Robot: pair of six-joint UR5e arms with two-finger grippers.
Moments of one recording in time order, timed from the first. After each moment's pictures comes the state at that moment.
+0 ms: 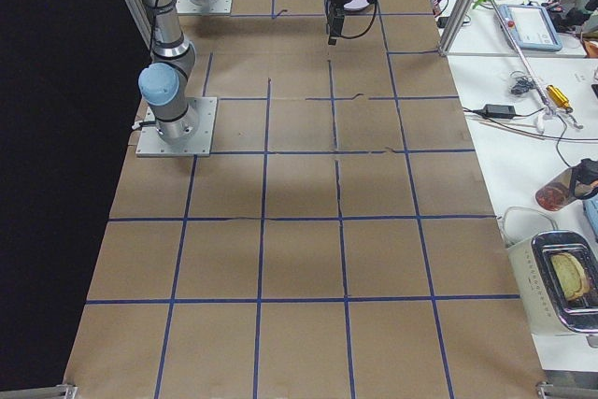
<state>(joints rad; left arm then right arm) -1.61 -1.59 -1.47 -1.69 1.56 0.01 1.47 -1.48 1.43 -1.44 -1.60 -0.06</state>
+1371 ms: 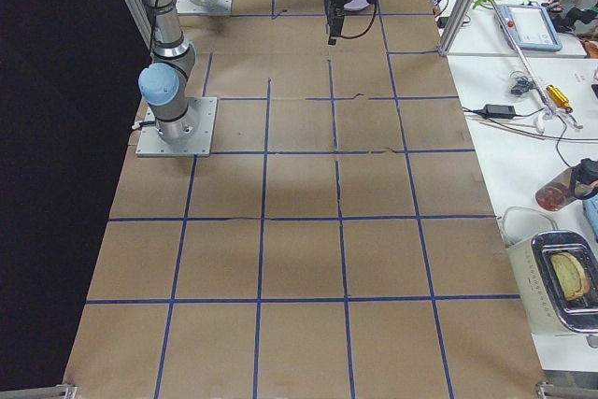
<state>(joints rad) -0.95 -1.67 -1.46 -1.59 1.56 0.82 1.47 -1.48 1.43 -1.44 -1.60 -0.06</state>
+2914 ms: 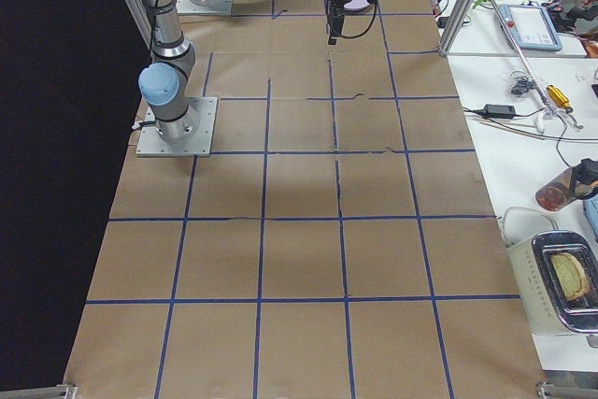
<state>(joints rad) -0.55 -2.15 -1.27 -1.66 1.20 1.26 1.47 -1.48 1.43 -1.44 -1.60 -0.06</state>
